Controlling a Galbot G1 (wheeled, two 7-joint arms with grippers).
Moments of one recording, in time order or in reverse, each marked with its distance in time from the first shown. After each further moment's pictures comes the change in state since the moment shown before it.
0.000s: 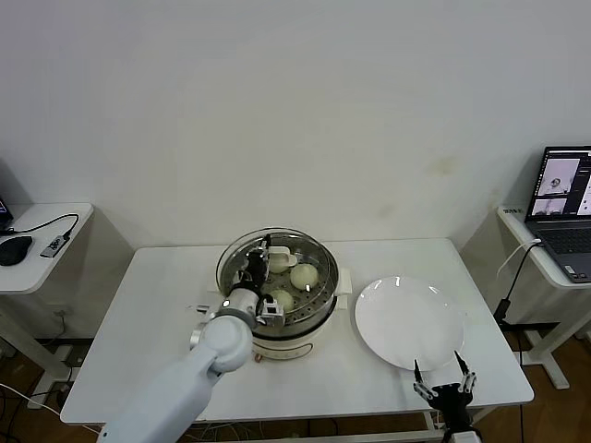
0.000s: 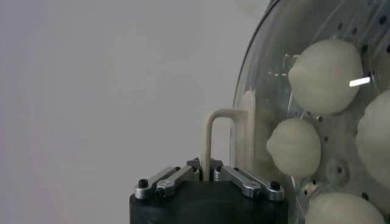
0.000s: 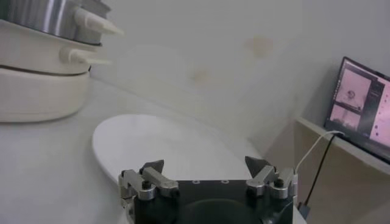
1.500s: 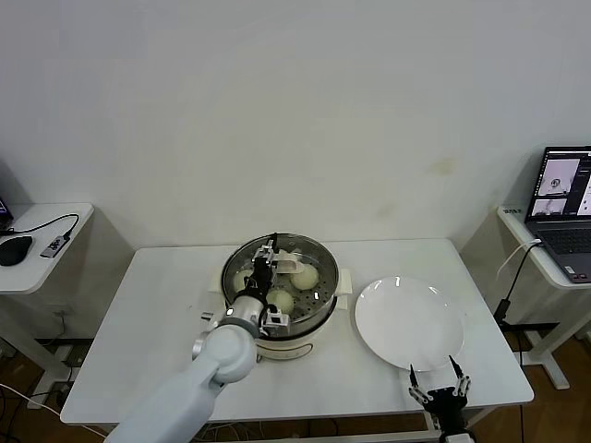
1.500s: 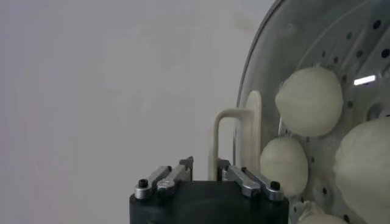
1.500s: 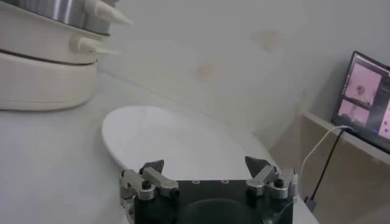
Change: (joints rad) left arm 0.060 -0.015 -0.024 -0.048 0.012 -0.034 -0.022; right arm 0.001 0.004 -0.012 -0.028 -0.023 0.002 0.001
